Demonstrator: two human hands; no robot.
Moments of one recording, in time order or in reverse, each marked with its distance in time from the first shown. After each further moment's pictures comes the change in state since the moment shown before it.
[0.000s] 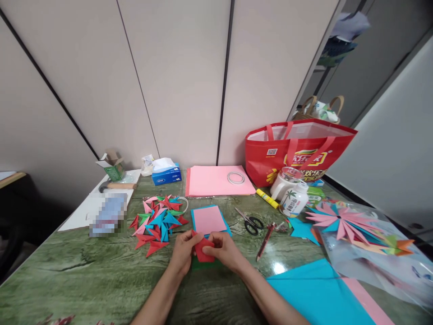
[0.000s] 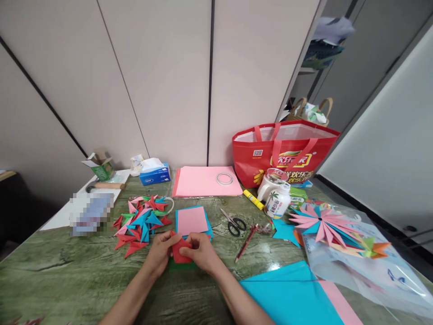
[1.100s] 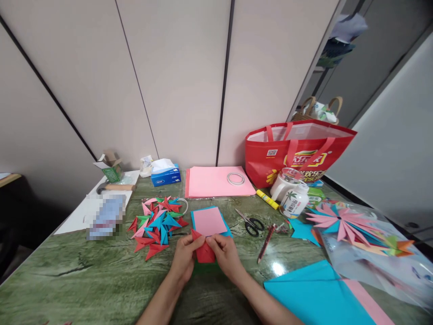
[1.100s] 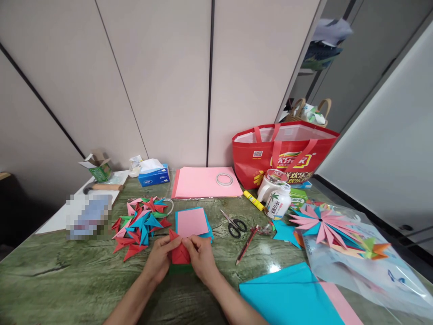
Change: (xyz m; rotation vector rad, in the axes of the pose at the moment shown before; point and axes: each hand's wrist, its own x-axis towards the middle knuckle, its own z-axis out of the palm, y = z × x) left_hand -0.008 0.004 0.008 -0.149 -0.029 -0.057; right_hand -0.001 0.002 0.009 -0.254 0.215 -0.207
